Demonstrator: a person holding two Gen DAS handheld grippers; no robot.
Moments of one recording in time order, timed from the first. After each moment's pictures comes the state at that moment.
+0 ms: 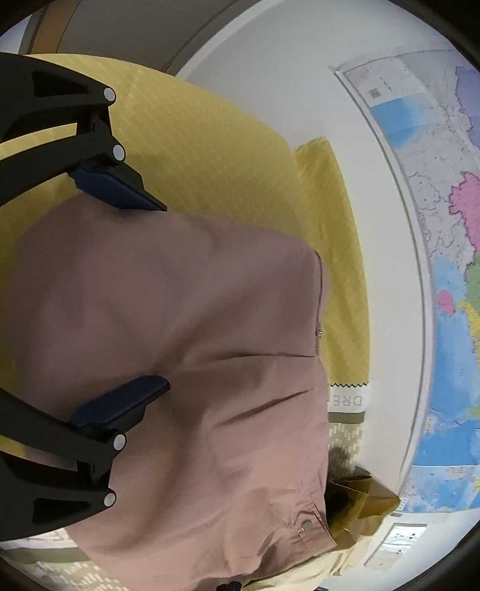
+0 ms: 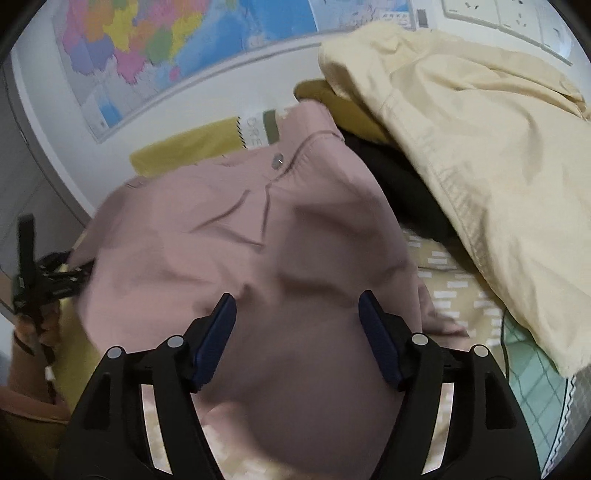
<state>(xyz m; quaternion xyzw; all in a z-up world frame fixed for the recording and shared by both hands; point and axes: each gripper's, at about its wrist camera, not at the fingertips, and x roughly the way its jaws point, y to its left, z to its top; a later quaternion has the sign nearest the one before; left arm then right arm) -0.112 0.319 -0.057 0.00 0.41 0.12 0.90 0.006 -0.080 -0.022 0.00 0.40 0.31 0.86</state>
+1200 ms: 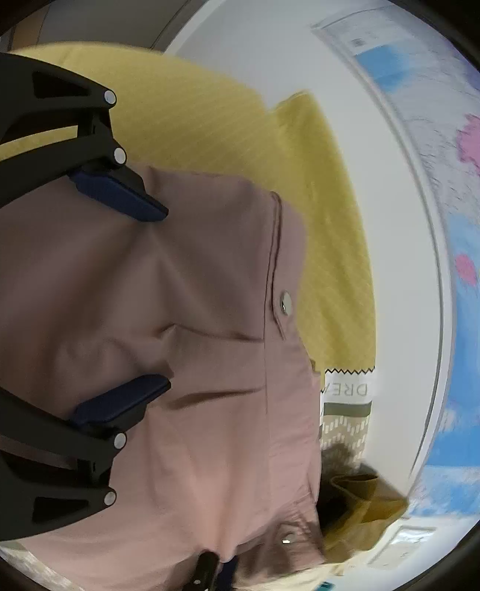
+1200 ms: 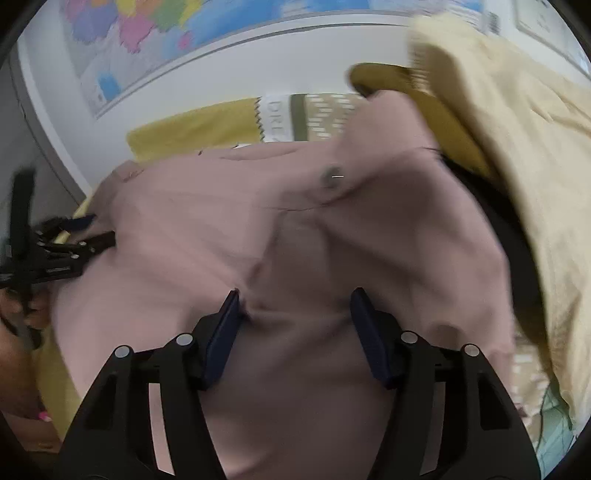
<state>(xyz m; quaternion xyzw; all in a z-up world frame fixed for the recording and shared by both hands) -0.042 0.331 -0.063 -0.01 0.44 0.07 0.89 0.050 -0.015 -0.046 -0.05 0.41 0.32 0.85</state>
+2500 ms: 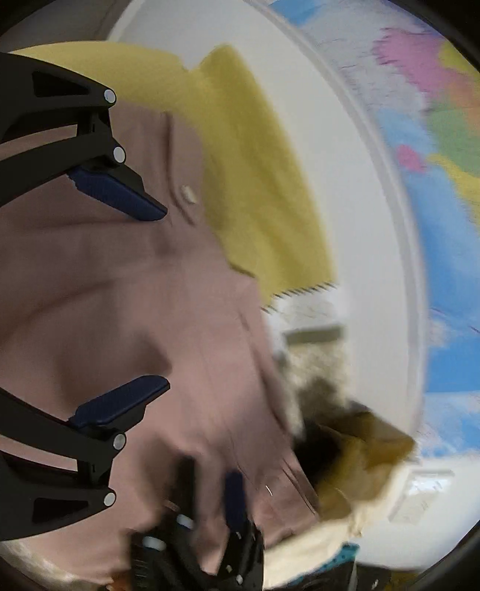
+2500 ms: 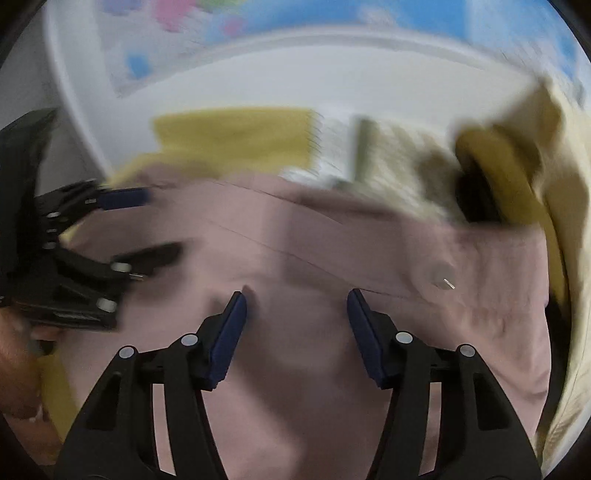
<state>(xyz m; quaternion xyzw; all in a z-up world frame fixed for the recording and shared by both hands) 0.018 0.267 -0.052 0.05 0.43 0.00 0.90 0.107 0.080 -0.047 -0.10 0.41 0.35 0.84</state>
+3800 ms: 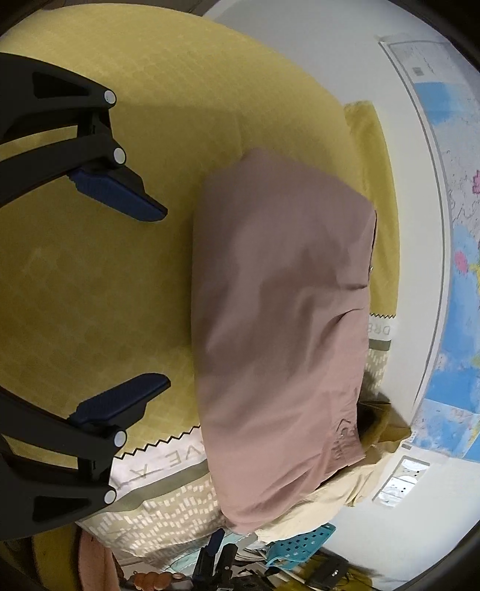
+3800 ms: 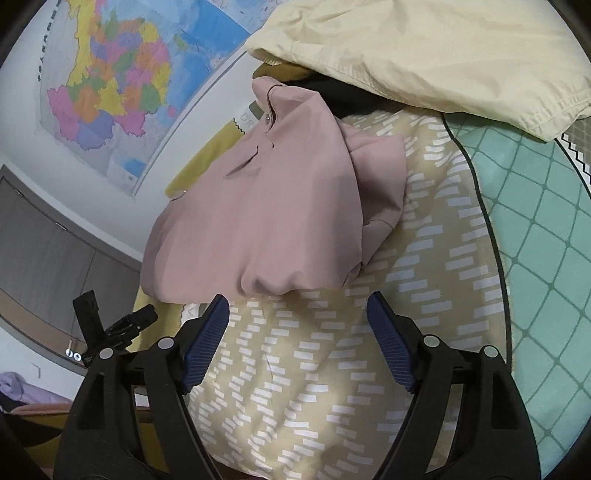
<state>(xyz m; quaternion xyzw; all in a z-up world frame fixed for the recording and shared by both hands) -0.196 0.295 -0.087 -0.07 0.43 -0.01 0.90 -0.031 -0.154 -0.089 0.20 0.45 0.34 0.80</state>
